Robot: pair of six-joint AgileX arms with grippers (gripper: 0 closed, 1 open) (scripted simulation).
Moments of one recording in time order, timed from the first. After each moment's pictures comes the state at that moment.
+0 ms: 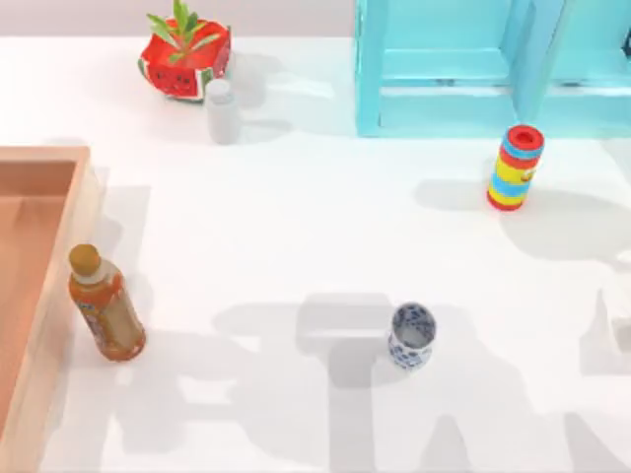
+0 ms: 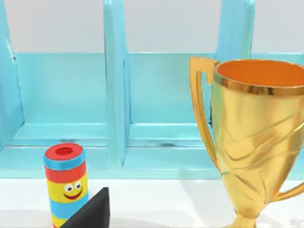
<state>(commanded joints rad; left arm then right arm) 0.07 1.61 1.58 -1.55 -0.01 0.09 0.00 0.00 0.00 0.00 0.00 0.00</state>
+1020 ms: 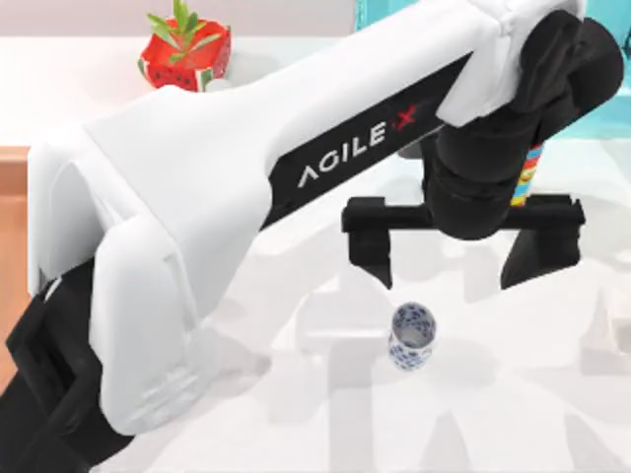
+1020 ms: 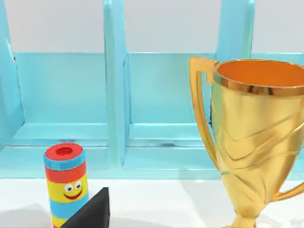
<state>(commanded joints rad) -0.95 2.41 2.42 -1.57 0.01 -0.92 0.00 0.00 0.00 0.00 0.00 0.00</state>
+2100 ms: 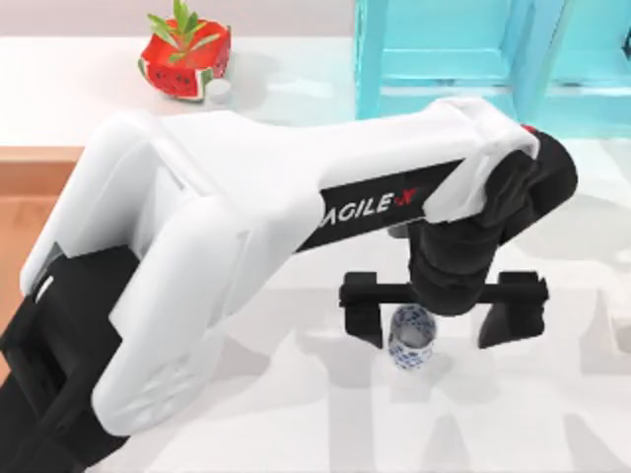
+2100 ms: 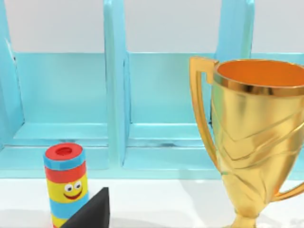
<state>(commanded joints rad) -0.95 2.39 1.98 -1.16 0.01 -0.92 0.00 0.00 0.00 0.00 0.00 0.00</state>
